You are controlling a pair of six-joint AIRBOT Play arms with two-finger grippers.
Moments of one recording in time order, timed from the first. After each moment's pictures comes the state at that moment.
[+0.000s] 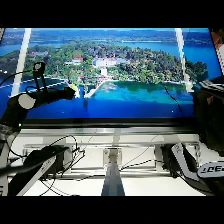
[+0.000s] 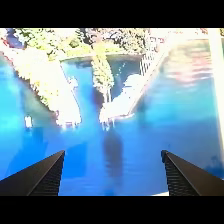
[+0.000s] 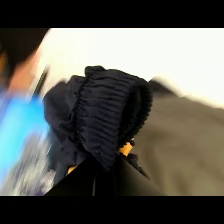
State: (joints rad) left arm -0.07 -0.83 0.61 1.13 -0.75 -1.34; right arm -1.02 -0.88 1.99 -1.73 1.63 1.94
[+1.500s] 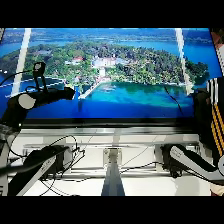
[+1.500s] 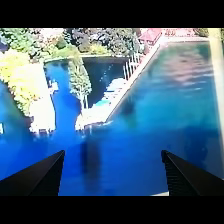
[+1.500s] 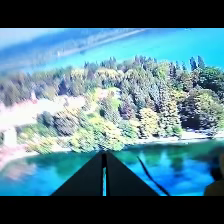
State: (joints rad) left arm -0.07 -0.83 0.61 1.13 -0.75 -1.34; right arm -0.33 -1.14 2.02 -1.27 1.64 1.60
